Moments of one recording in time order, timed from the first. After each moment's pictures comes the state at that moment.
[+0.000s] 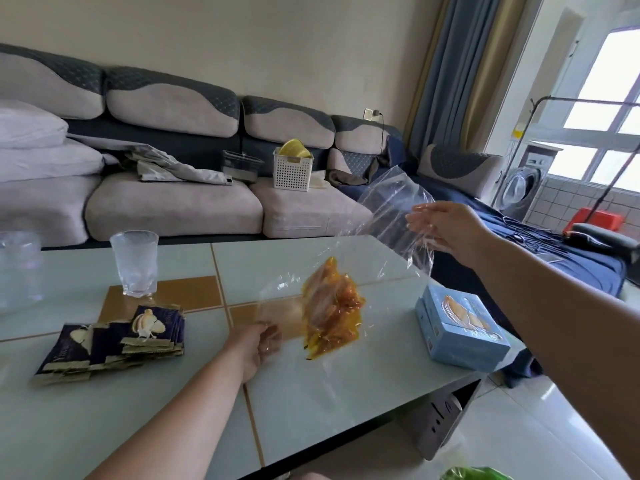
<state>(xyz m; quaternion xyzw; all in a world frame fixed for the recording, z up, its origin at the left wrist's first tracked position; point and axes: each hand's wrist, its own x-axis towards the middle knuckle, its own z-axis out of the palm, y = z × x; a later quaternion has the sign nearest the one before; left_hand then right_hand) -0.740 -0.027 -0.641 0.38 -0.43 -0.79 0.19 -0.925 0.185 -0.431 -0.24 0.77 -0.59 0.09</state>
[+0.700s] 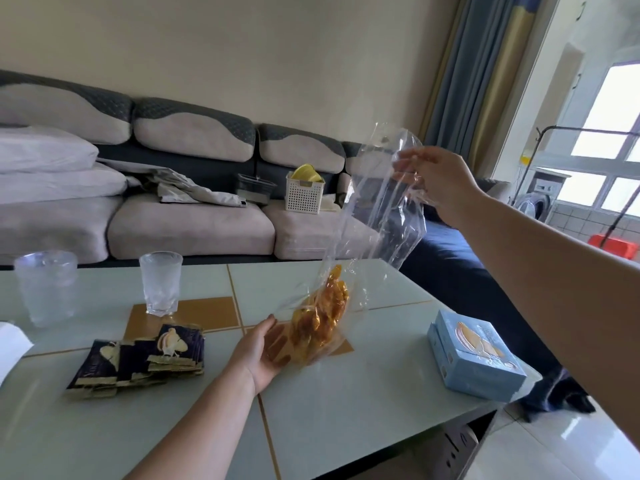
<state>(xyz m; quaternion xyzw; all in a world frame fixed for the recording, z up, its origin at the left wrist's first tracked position) -0.729 -0.037 -0.619 0.26 -0.32 -0.89 0.20 -0.881 0.127 -0.342 -0.36 0.69 -0.63 -0.02</state>
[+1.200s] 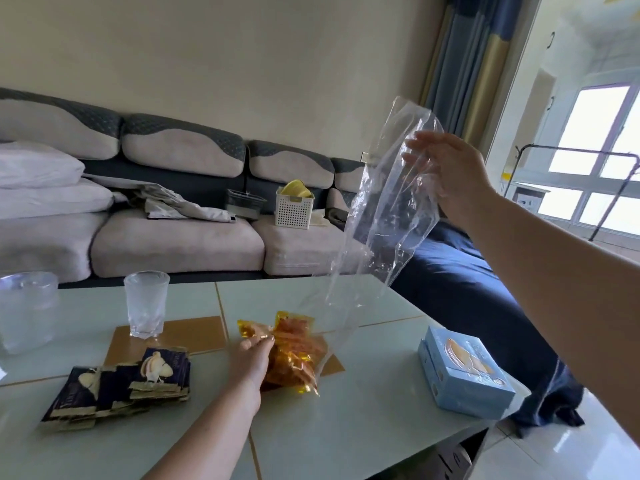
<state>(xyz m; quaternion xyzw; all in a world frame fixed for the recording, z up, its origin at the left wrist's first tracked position) -0.741 -0.035 -0.618 0.34 -0.49 -0.75 0.29 -0.881 0.146 -0.307 -0.35 0.57 -0.74 -0.02</state>
